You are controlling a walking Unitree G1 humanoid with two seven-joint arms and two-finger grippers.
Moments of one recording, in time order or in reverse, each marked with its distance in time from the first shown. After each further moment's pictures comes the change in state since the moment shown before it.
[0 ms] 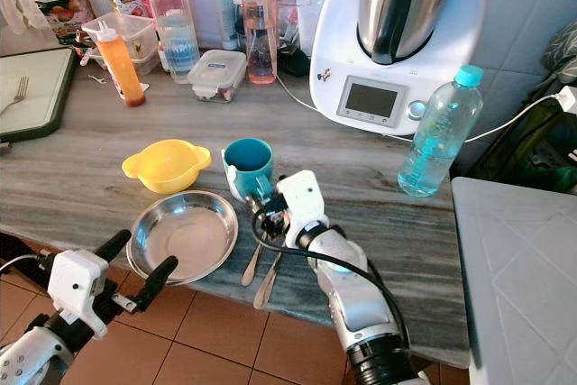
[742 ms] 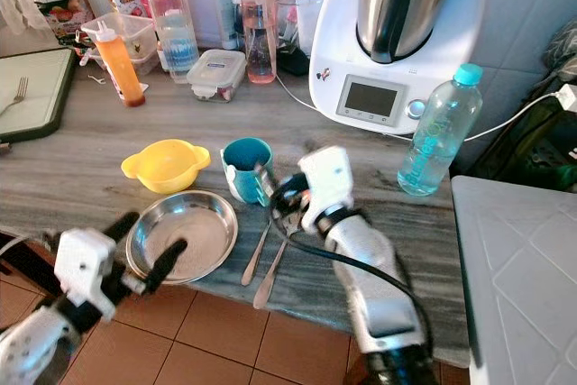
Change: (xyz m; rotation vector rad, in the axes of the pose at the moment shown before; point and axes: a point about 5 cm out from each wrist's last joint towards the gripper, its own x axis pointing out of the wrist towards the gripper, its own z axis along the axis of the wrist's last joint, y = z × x) left arm 0.016 -0.003 0.027 0.013 -0.052 0.003; right arm -0.026 -0.018 0.047 -0.051 -0.183 -0.121
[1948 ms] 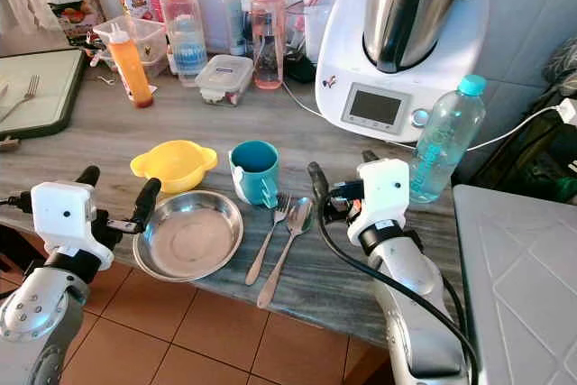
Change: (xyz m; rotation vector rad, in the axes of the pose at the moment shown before) left arm 0.023 0.018 0.034 -0.013 -0.077 0.338; right arm -0.040 -0.028 0.003 0.005 0.047 -0.207
